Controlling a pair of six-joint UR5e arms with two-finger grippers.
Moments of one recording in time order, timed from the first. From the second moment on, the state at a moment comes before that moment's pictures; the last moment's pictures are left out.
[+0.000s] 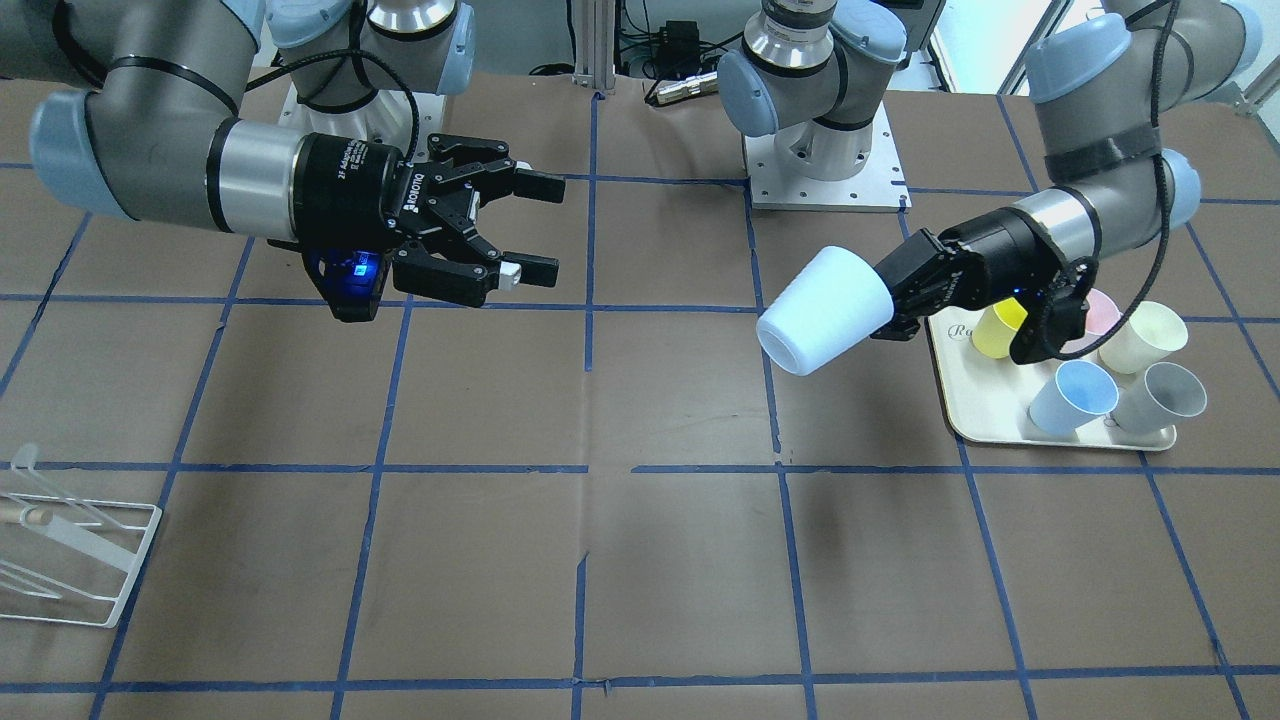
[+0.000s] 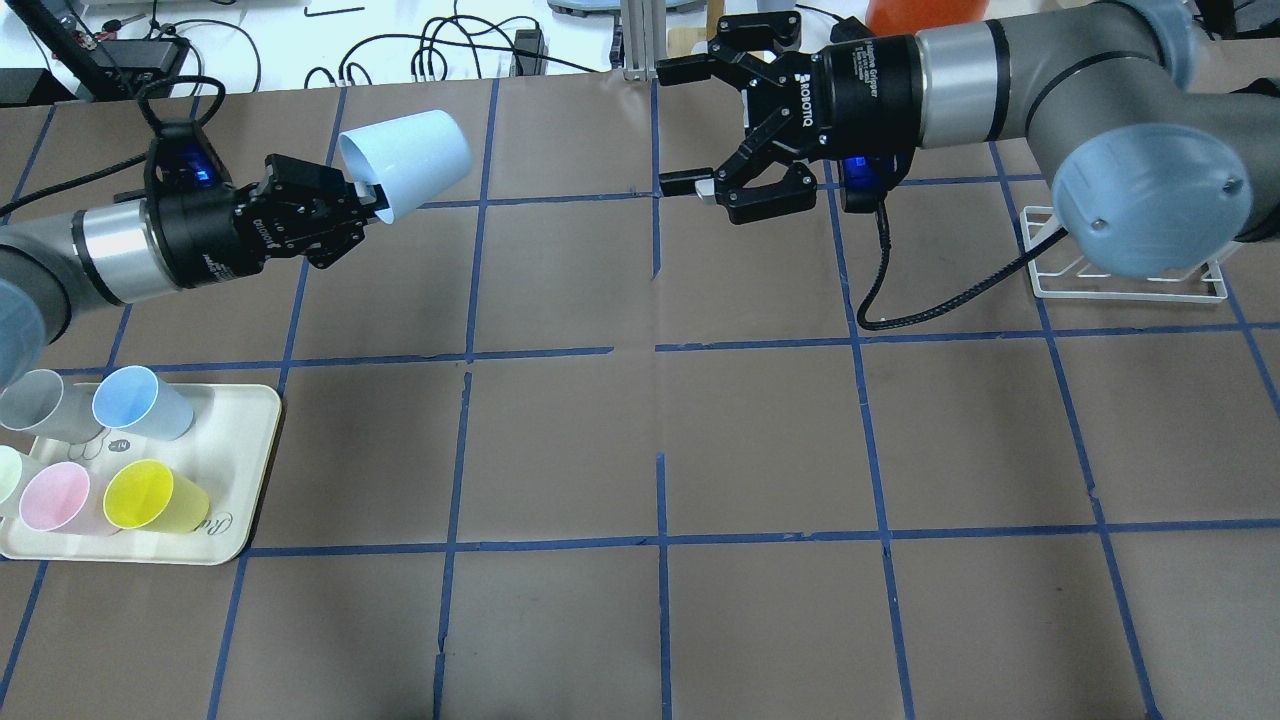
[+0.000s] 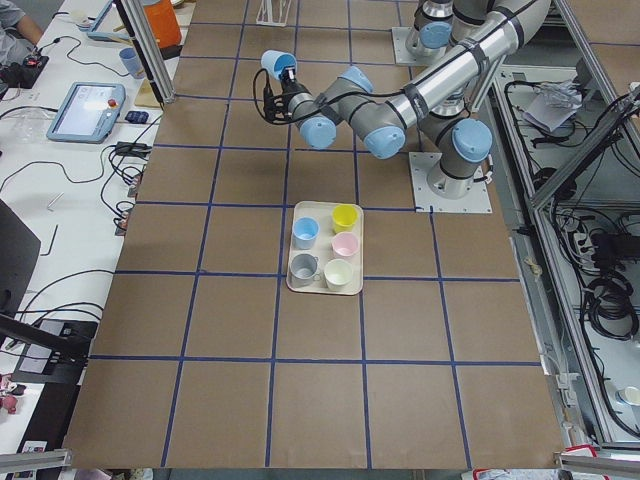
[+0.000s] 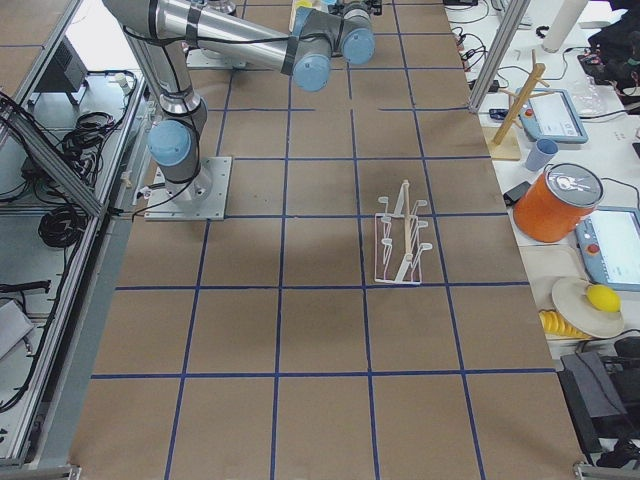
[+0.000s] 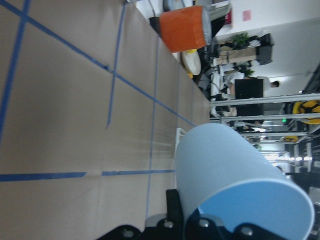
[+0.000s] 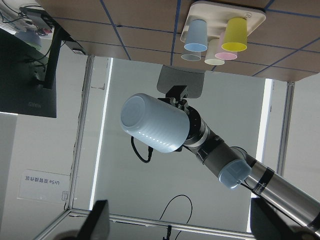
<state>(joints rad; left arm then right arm) -1.13 -1.58 -2.00 -1.74 0.18 0.70 1.50 -1.48 1.77 -1.62 -0.17 1.17</state>
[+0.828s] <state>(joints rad) -1.30 -1.54 -2.08 -1.79 0.11 0.66 1.50 -1.46 1.77 -1.67 -0.14 1.20</state>
